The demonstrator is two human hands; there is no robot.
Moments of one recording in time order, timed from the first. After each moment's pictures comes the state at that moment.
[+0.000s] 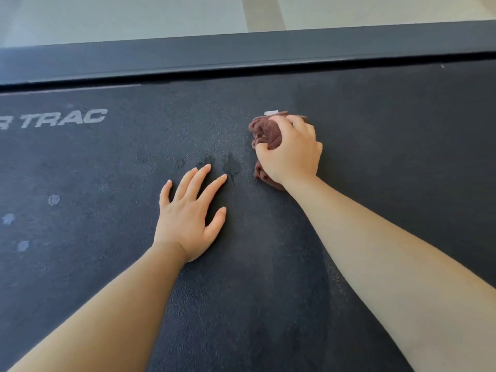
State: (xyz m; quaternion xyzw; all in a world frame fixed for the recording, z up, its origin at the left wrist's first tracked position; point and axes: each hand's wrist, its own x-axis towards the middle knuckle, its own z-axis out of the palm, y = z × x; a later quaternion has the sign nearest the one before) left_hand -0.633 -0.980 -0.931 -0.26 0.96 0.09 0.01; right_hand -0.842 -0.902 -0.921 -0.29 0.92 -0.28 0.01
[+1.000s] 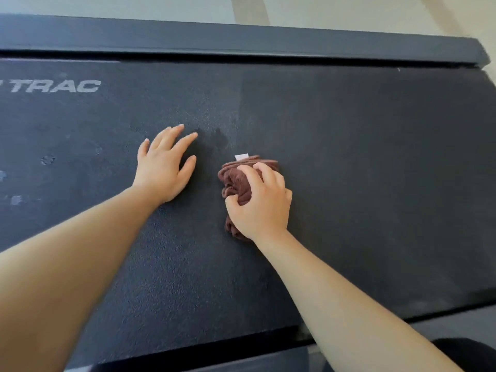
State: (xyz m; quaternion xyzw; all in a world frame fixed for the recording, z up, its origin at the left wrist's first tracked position) left_hand -0.630 -1.009 -0.926 -0.28 0.95 0.14 -0.06; right_hand -0.713 -0.816 -0.917 -0.33 0.91 -0.24 0.05
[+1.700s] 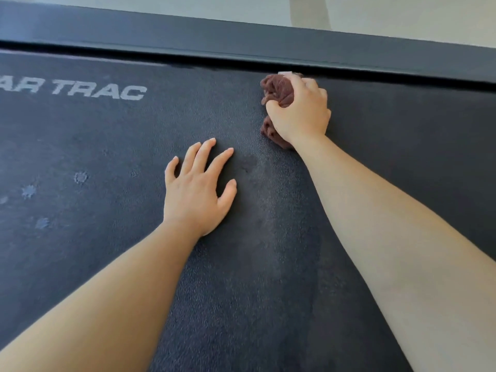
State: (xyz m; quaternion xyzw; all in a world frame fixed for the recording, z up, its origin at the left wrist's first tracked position) left_hand -0.634 -1.032 -0.941 -0.35 0.93 0.11 -0.05; right_hand -0.861 -1.014 -0.917 -0.31 0.91 -0.27 0.04
